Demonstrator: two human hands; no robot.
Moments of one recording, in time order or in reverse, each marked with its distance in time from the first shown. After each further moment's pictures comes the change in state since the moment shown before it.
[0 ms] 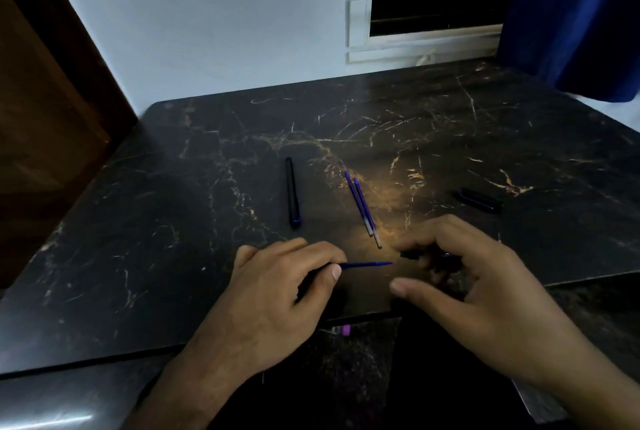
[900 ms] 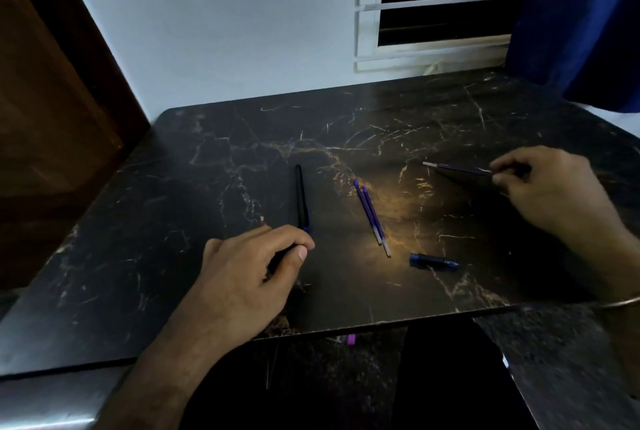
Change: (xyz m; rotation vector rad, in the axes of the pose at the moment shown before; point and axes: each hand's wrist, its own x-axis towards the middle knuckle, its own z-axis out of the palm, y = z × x) left_hand 0.005 -0.023 -0.023 -0.021 0.080 -0.162; right_hand 0.084 0.063 -0.070 -0.440 0.192 0.576
